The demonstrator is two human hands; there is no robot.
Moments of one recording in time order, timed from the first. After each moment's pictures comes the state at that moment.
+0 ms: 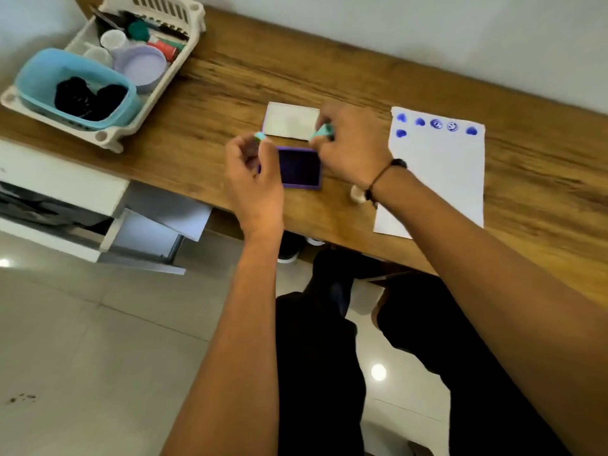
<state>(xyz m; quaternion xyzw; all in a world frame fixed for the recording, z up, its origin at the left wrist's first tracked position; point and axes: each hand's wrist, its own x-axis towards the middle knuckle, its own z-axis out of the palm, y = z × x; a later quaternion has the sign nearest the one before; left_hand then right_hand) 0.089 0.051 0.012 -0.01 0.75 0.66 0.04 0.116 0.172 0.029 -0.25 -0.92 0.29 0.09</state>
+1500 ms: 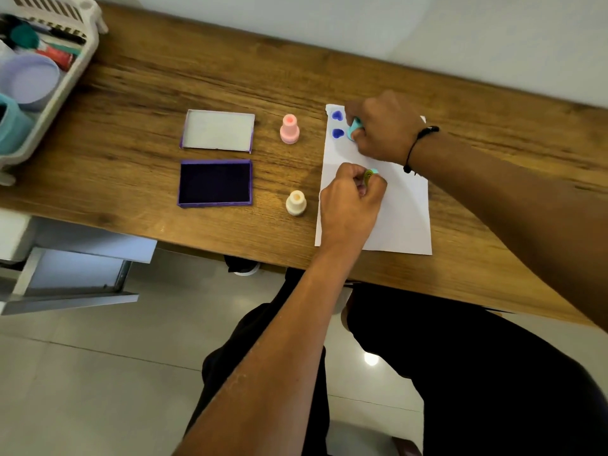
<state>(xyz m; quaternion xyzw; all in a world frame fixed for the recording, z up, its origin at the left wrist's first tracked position) 0.185 0.177 -0.016 0.21 0.78 0.53 0.26 0.167 0.306 0.006 -0.21 -0.97 0.08 -0.05</state>
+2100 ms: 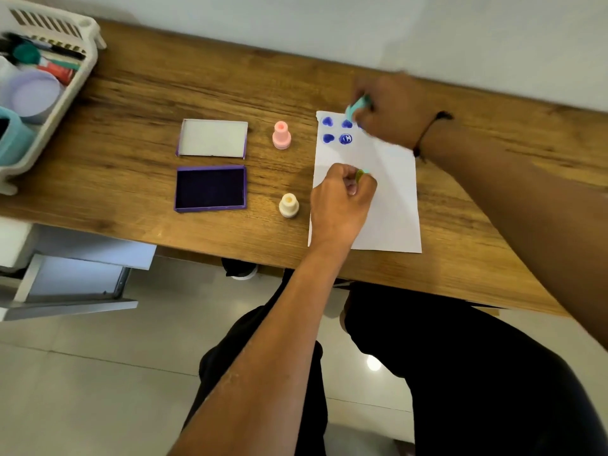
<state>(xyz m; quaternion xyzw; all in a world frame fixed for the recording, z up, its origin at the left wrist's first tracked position) 0.185 0.174 -0.005 0.19 0.77 0.54 0.27 0.178 0.318 0.035 -0.24 -0.96 0.15 0.04</state>
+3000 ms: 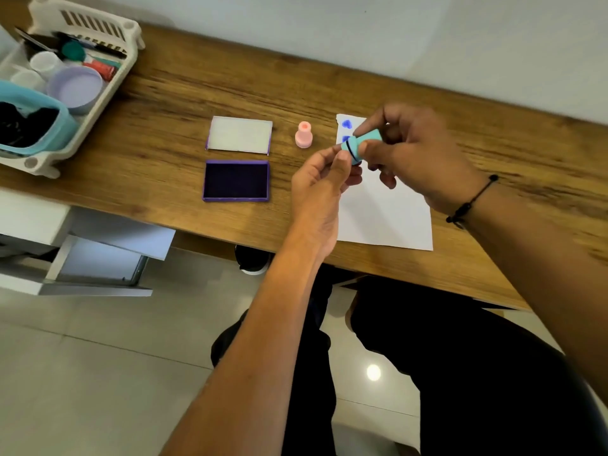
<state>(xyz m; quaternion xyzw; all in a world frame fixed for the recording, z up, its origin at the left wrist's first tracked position) 0.164 0.132 0.029 0.04 0.52 0.76 0.38 0.218 0.235 0.071 -0.30 -0.80 0.52 0.10</state>
